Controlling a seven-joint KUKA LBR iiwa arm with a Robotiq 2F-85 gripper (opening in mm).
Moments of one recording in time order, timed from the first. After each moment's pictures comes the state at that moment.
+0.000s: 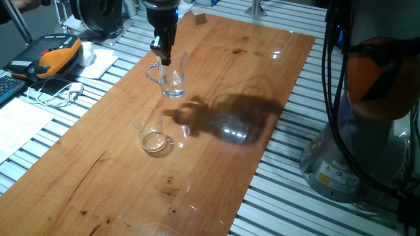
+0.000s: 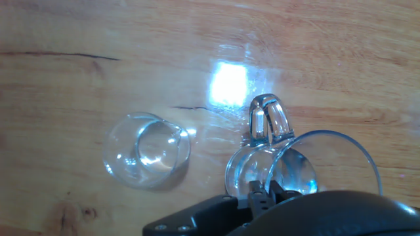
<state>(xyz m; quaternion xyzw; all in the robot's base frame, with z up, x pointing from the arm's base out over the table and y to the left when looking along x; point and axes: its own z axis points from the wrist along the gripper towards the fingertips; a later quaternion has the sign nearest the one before) 0.517 0.022 0.236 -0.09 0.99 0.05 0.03</state>
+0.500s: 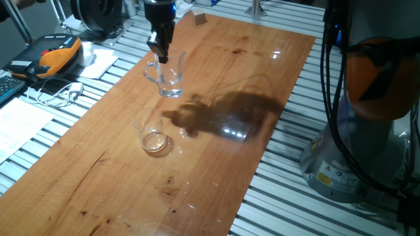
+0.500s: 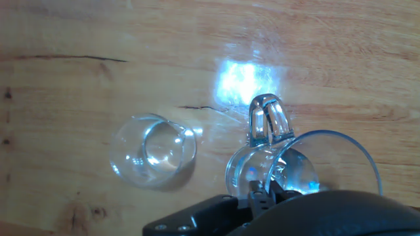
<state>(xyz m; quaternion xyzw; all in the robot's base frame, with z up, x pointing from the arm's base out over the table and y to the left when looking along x) 0.527 0.040 0.266 -0.08 1.00 0.06 0.01</state>
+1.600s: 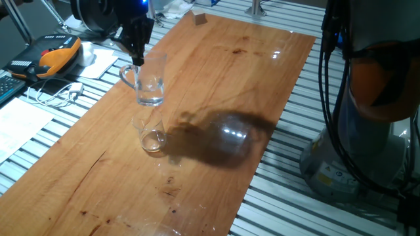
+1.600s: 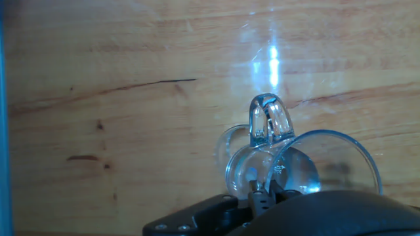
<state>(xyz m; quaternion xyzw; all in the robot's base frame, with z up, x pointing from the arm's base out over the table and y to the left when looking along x) 0.519 0.128 0.303 0.00 1.00 0.09 0.00</state>
